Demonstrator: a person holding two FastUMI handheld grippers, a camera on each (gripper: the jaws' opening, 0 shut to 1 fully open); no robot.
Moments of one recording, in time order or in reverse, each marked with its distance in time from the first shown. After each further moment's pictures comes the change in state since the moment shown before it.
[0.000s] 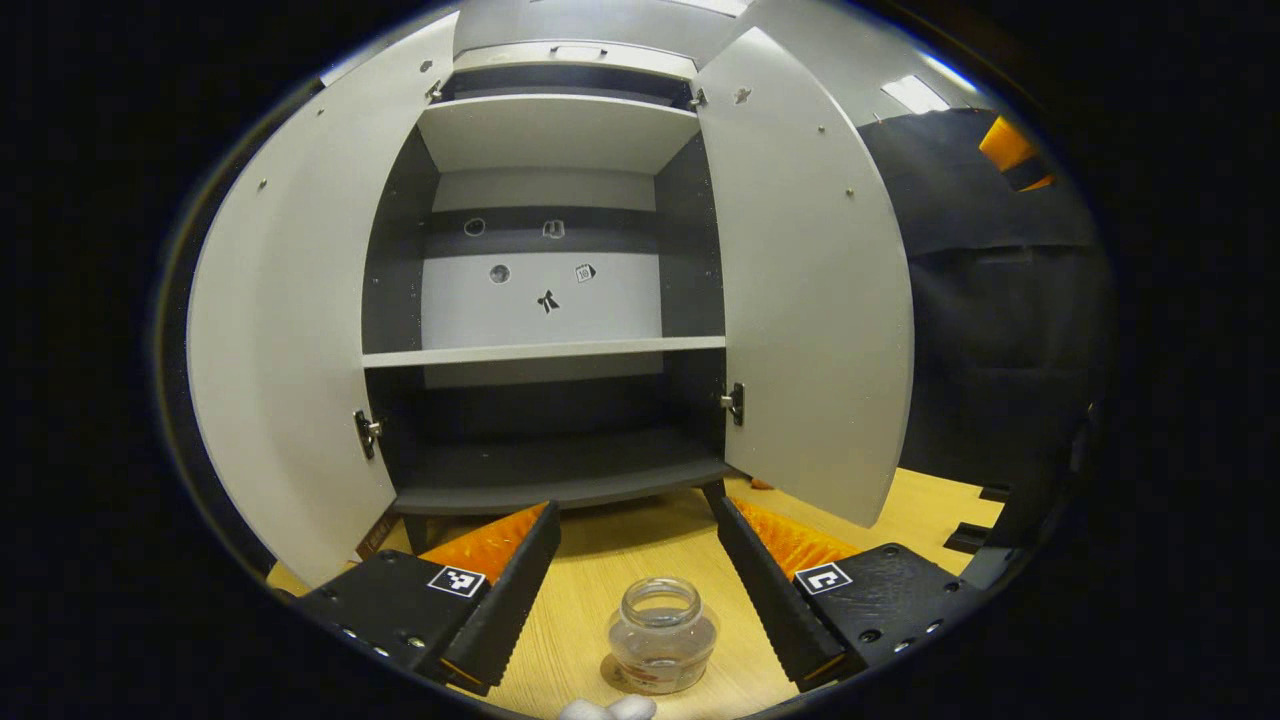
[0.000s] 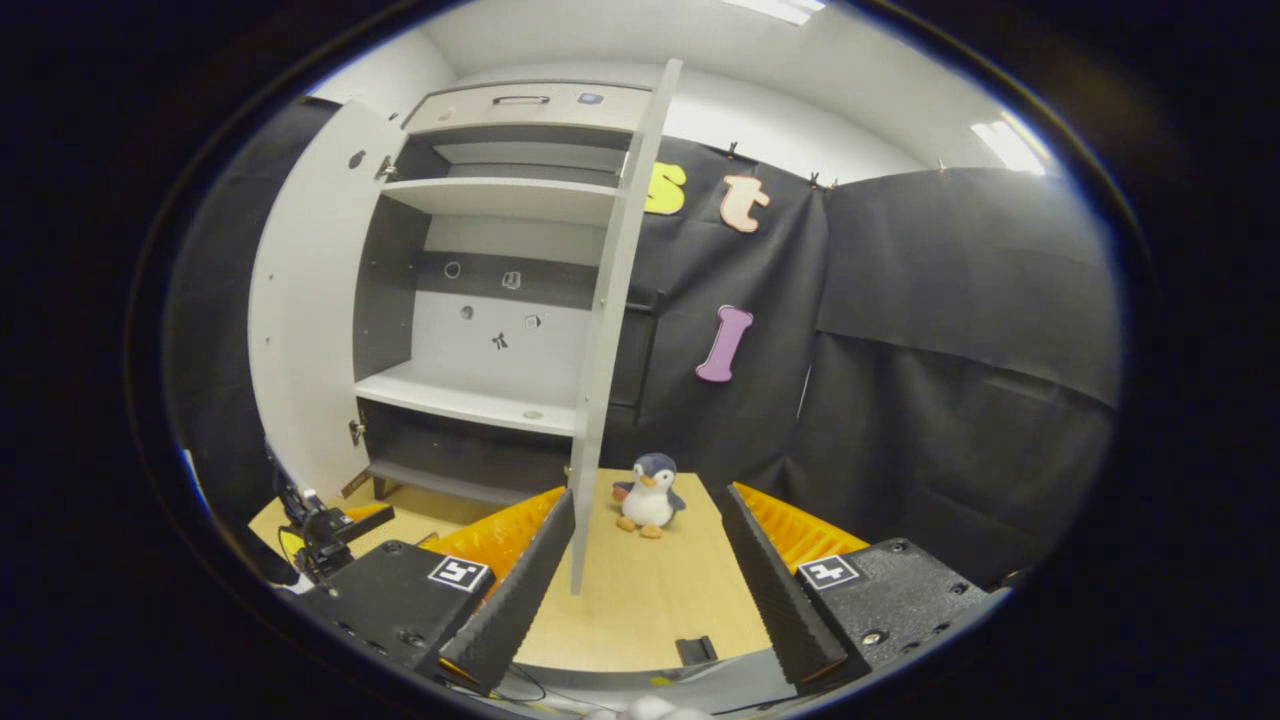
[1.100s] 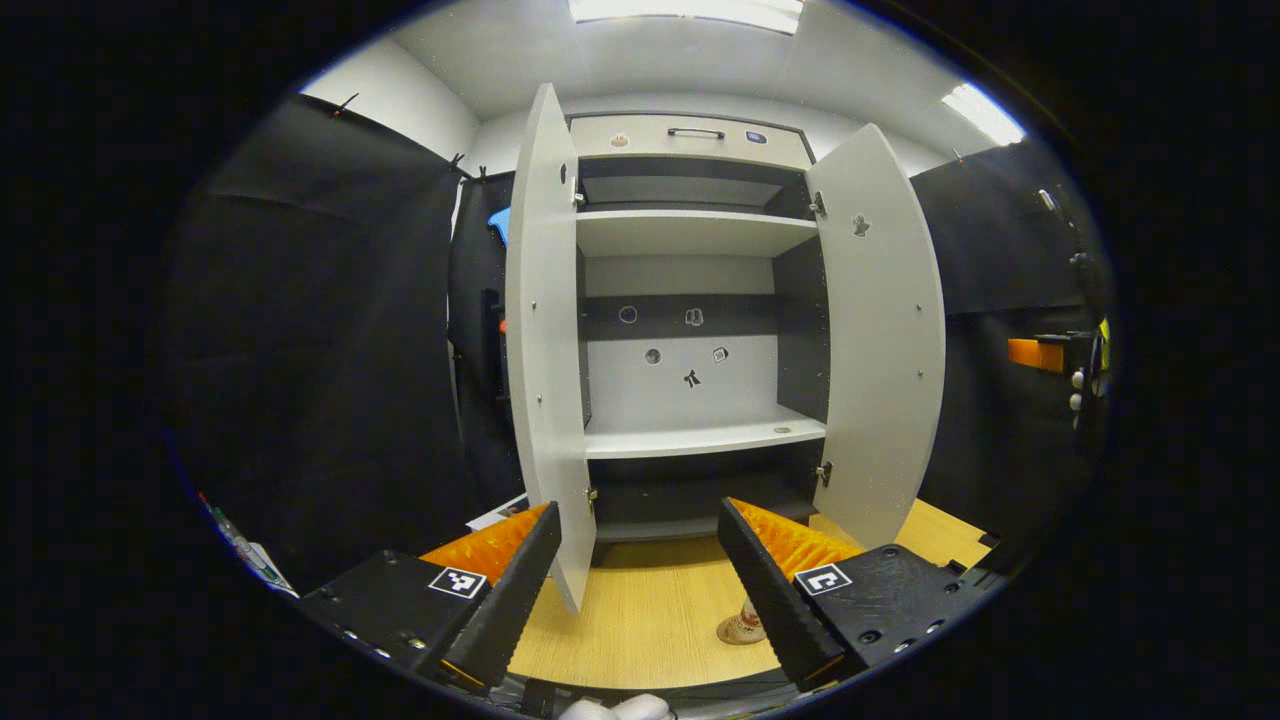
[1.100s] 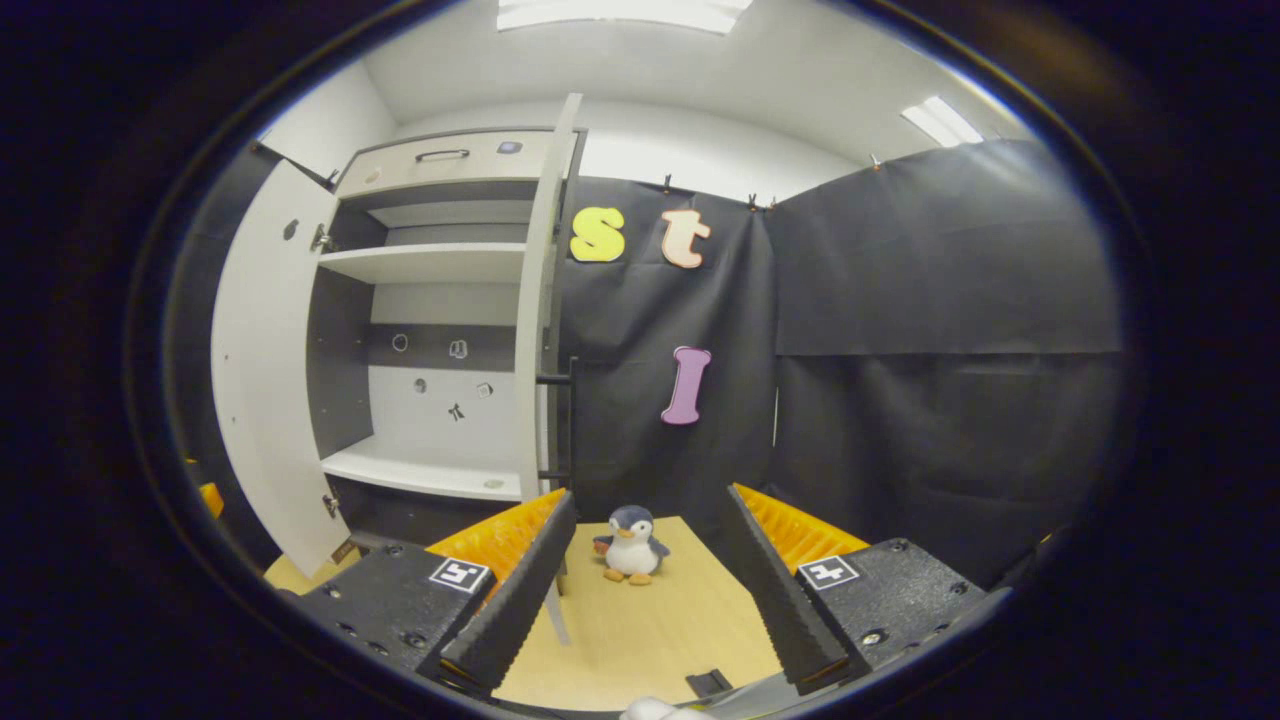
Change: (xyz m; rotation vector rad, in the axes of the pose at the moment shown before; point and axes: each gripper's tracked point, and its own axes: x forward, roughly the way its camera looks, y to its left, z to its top) left arm -0.199 0.117 0.149 -0.029 0.022 0.295; right arm 0.034 -0.047 0.046 0.124 -0.160 -0.086
